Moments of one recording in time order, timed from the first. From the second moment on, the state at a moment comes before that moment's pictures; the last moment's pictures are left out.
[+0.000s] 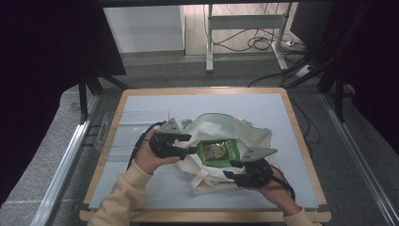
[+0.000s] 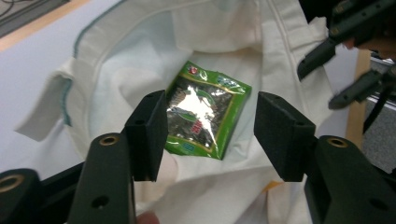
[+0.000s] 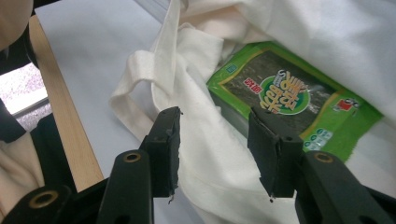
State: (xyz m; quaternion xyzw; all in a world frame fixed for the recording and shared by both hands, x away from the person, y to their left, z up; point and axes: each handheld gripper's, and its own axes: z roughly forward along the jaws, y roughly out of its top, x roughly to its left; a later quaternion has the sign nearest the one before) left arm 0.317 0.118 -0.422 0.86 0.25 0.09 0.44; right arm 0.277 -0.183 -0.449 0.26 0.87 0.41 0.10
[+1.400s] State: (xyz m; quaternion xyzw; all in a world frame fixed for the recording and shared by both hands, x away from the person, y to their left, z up) left arm 0.312 0.081 -0.463 0.90 0.24 0.02 0.37; right arm 0.398 -0.098 -0.468 0.28 0.90 0.32 0.08
